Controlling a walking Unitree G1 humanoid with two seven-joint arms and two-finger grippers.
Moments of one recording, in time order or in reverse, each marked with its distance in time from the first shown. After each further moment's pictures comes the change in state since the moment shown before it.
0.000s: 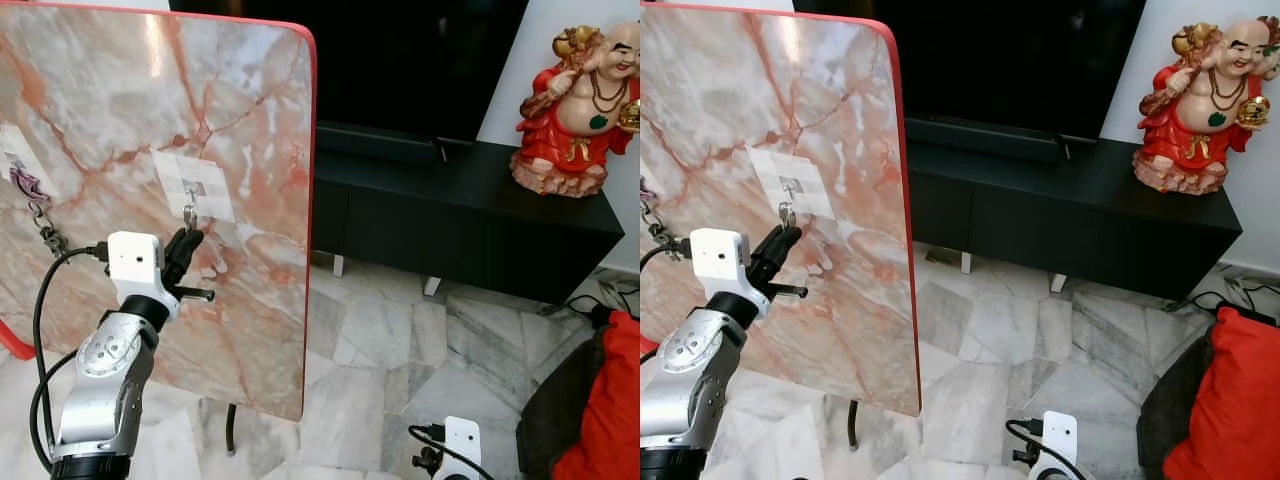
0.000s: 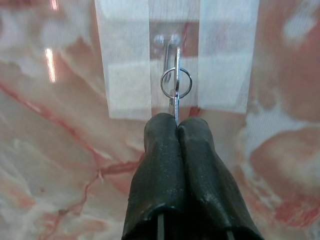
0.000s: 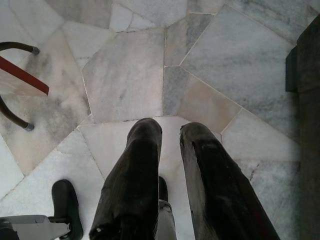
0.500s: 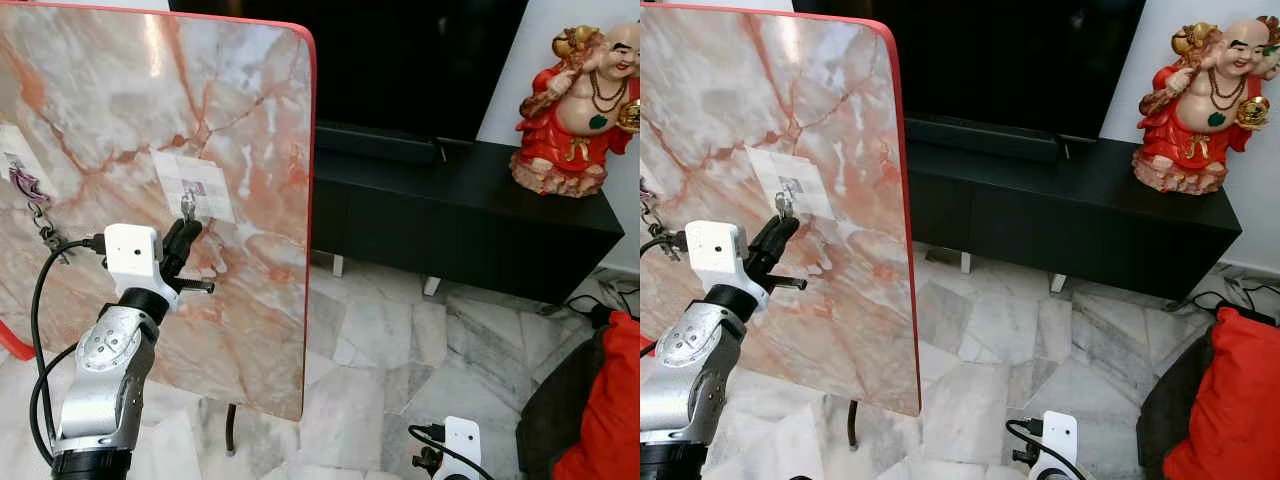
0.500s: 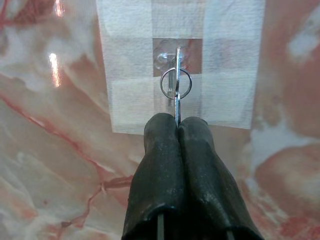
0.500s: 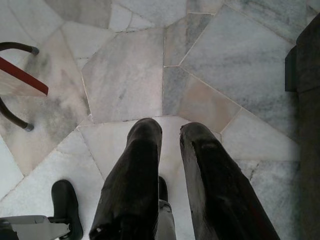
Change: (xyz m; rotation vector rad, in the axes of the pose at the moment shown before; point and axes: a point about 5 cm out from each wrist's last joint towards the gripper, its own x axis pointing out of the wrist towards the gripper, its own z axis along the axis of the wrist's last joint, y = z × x) left arm 0.007 0.001 0.003 0.004 -0.009 0.015; right arm 0.000 0.000 0.000 0.001 0.000 0.000
